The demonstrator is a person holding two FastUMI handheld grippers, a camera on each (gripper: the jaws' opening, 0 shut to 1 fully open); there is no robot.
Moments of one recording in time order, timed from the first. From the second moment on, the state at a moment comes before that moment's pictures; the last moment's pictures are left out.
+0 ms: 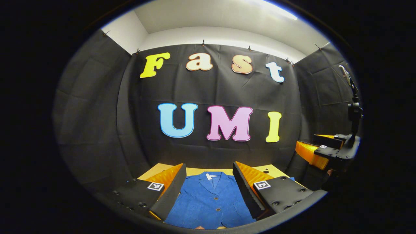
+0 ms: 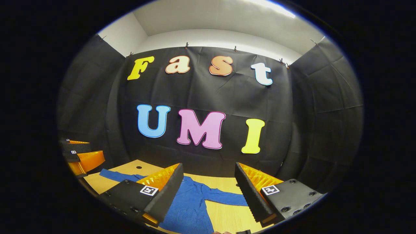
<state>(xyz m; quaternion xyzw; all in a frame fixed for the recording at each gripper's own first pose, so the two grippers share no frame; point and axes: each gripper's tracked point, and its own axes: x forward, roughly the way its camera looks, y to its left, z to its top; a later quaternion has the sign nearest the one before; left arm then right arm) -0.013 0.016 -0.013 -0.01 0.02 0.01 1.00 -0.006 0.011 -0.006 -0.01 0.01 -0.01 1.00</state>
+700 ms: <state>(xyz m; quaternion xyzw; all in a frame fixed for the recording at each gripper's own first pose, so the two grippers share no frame) -0.012 0.027 -0.018 -0.01 0.02 0.02 1.00 0.004 0.017 -0.013 0.00 0.01 -0.01 1.00</state>
